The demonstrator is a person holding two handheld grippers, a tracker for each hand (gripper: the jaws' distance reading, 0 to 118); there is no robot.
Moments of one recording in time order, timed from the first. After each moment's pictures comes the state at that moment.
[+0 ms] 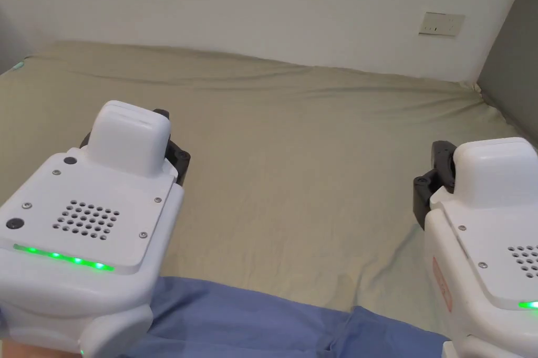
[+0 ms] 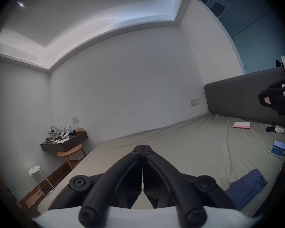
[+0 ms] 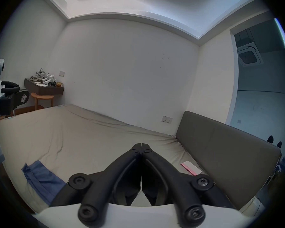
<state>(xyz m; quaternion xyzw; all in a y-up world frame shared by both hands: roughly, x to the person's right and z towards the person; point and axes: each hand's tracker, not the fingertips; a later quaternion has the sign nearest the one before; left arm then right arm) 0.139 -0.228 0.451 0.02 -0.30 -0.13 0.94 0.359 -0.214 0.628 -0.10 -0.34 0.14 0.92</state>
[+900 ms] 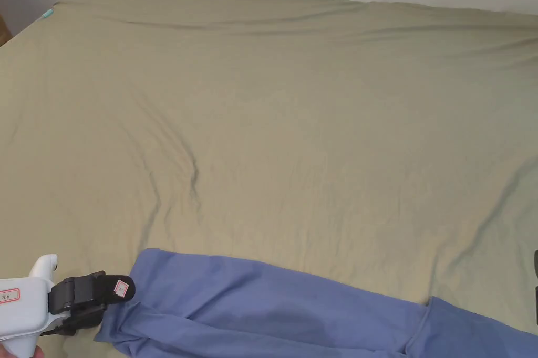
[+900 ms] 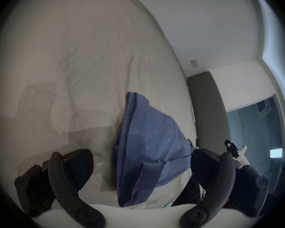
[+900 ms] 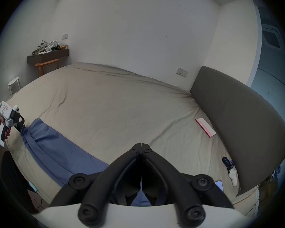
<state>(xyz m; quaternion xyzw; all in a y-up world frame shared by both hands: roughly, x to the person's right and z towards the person) -0.039 -0.524 0.224 -0.58 -0.43 0.22 0.66 0.418 -0.315 0.623 -0.32 -0.29 0.06 0.90</state>
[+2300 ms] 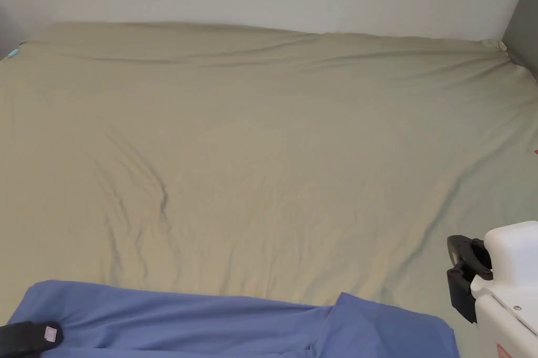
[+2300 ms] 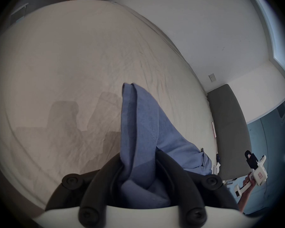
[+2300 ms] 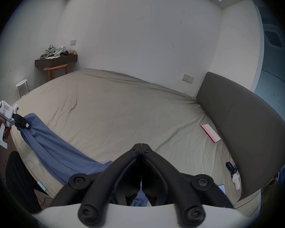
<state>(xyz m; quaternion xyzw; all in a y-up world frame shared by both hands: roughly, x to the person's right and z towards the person) -0.083 -0.462 0.276 -0.54 -0.31 0.20 0.76 0.396 -0.293 0.636 -0.29 -0.26 0.06 0.92</state>
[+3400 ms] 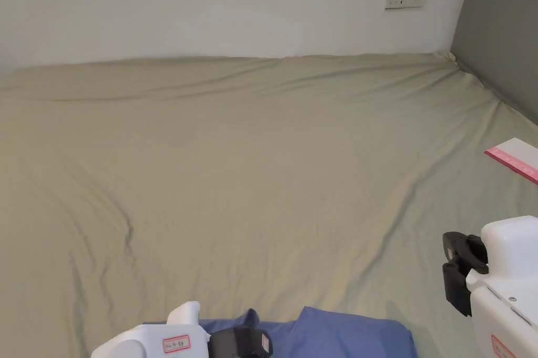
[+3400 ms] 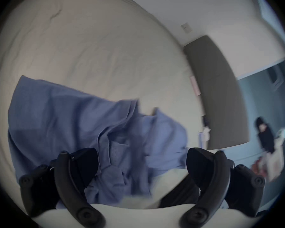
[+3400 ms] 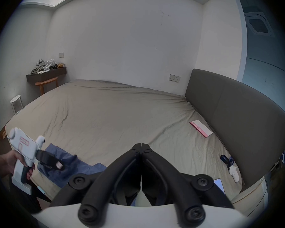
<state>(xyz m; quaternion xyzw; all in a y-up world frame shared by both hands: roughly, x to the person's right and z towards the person) 0.194 -0.466 0.396 -0.60 -0.46 0.14 0.64 0.431 -0.276 0.688 -0.25 -0.30 0.02 0.92</state>
